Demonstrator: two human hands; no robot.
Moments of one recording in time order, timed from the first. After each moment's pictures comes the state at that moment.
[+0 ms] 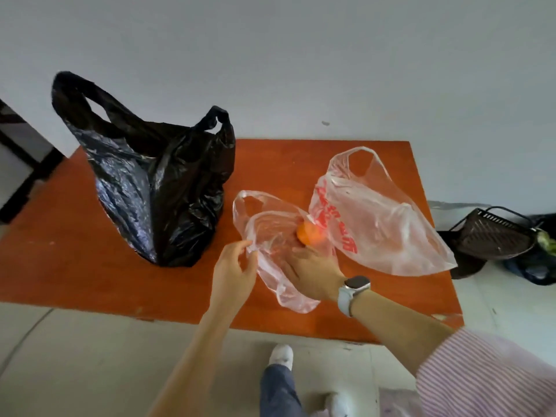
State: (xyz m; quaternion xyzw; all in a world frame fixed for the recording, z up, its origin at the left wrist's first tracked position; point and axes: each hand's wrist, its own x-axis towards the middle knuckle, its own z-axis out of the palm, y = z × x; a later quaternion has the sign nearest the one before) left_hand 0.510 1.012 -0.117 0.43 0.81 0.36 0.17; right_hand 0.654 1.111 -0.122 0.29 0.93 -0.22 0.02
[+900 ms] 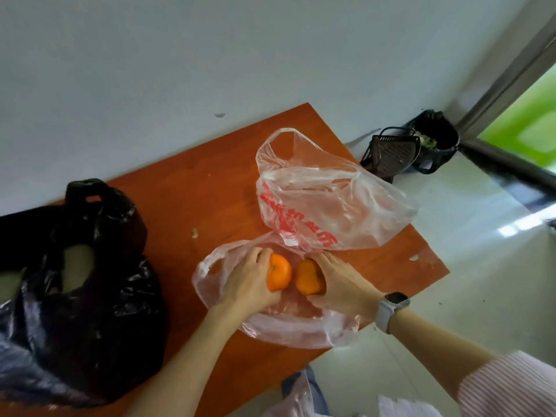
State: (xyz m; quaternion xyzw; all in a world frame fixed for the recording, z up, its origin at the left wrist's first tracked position) left_hand 0.490 1.141 -0.153 0.77 0.58 -0.02 0.26; right_hand 0.690 1.119 -0.156 0.60 0.72 -0.35 -0.01
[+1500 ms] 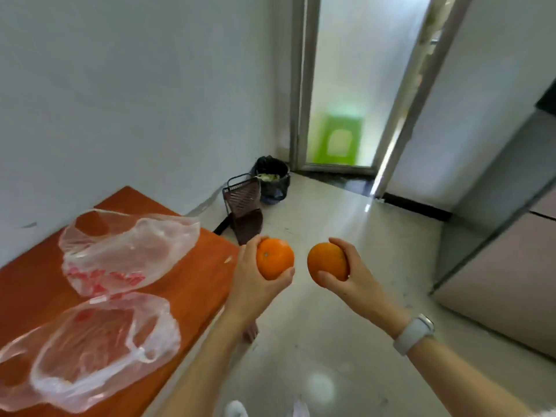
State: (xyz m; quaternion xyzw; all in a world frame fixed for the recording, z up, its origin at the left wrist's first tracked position) left_hand 0.795 0.958 -0.050 0.77 0.39 0.24 0.44; right_hand 0.943 0.841 -0.050 0.74 0.38 -0.30 -0.46
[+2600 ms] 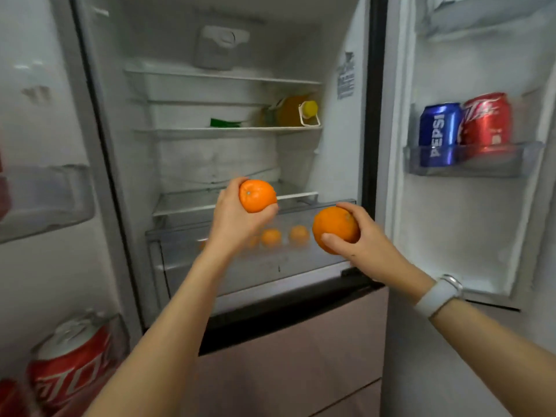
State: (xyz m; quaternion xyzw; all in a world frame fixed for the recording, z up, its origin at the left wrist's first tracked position) left_hand 1.647 0.516 0.263 0.81 -0.13 0.31 0.48; right_hand 1.603 0.307 0.234 0.83 0.14 0.23 -0.48
